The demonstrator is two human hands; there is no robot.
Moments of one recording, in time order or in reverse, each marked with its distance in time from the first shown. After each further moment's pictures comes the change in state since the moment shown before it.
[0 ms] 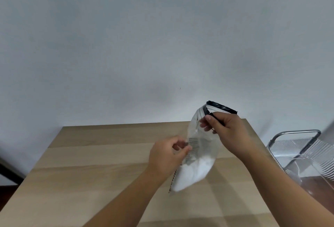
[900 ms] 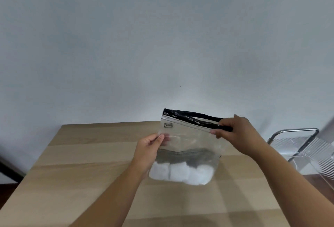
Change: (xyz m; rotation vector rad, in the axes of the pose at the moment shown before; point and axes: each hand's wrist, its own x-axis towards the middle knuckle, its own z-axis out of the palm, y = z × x) left_hand 0.004 -0.035 -0.022 -0.657 0.038 -0.323; right_hand -0.001 0.025 -0.028 -0.470 -0.111 -0.001
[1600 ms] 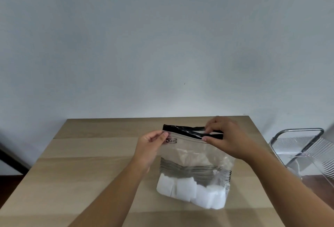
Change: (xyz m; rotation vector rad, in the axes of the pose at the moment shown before) left_hand -0.006 0.000 -0.006 -0.075 0.037 0.026; right_hand -0.001 -0.012 0.026 -0.075 -0.099 -0.179
